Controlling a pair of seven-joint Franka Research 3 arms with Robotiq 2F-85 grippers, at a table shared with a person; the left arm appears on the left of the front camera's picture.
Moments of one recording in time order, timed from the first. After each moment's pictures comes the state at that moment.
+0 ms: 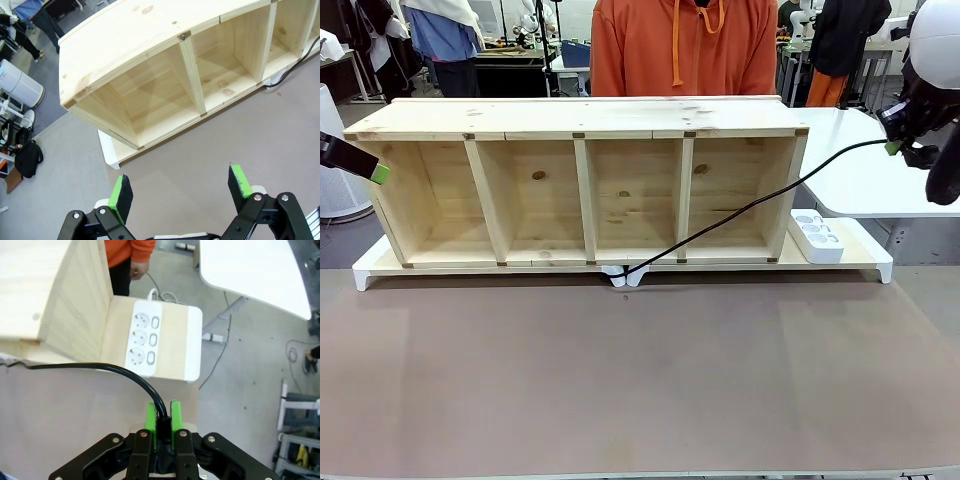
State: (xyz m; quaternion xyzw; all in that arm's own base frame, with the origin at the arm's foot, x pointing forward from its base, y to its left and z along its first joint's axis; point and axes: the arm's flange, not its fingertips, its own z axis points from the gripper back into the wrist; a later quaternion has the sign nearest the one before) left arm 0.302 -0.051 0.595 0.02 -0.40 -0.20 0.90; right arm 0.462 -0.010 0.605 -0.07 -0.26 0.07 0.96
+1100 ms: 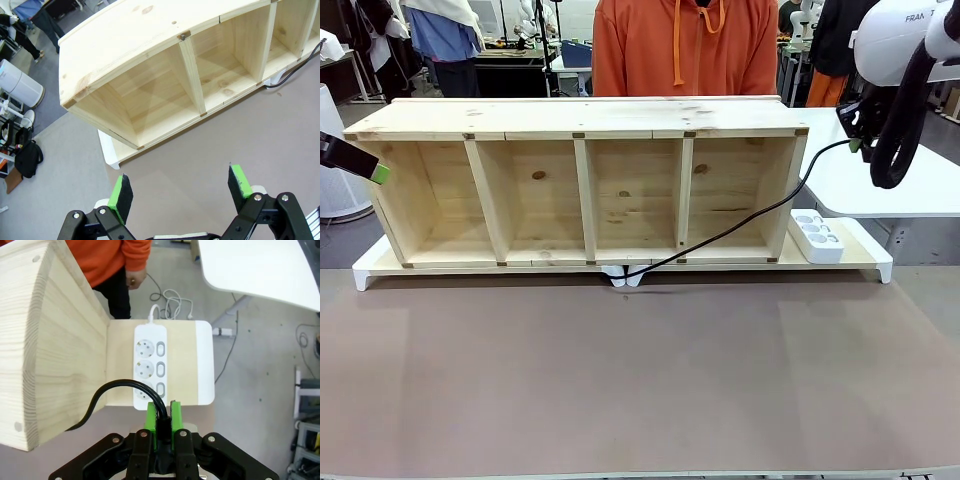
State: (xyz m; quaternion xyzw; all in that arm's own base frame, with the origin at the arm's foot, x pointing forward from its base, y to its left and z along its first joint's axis) left arm 0.302 -0.051 0.595 0.02 -0.40 -0.20 0.90; right arm 0.546 0.003 0.581 -0.05 -0.24 0.01 0.97
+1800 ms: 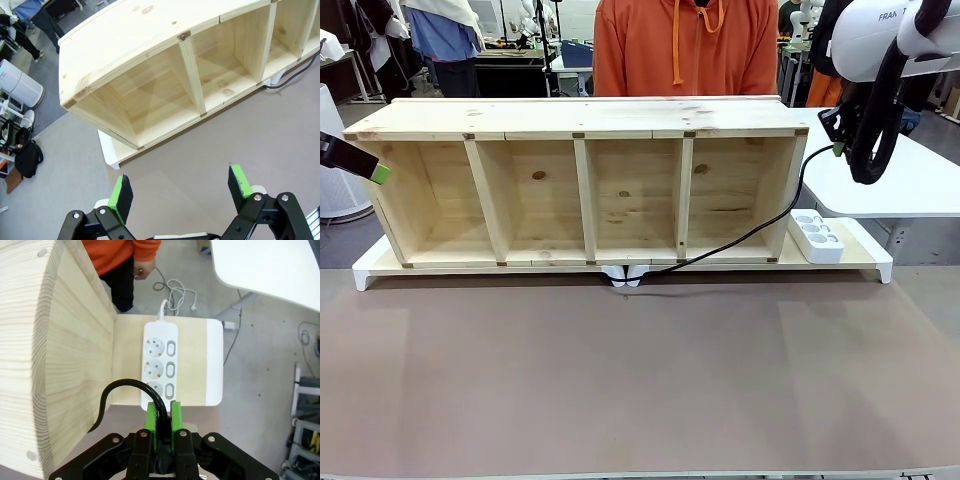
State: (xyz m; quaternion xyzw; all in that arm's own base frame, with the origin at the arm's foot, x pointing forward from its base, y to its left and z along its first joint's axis) left arm 0.302 -0.051 0.595 0.02 -0.40 -0.20 0.90; right arm 0.569 0.023 0.574 -0.05 -0.20 0.03 0.98
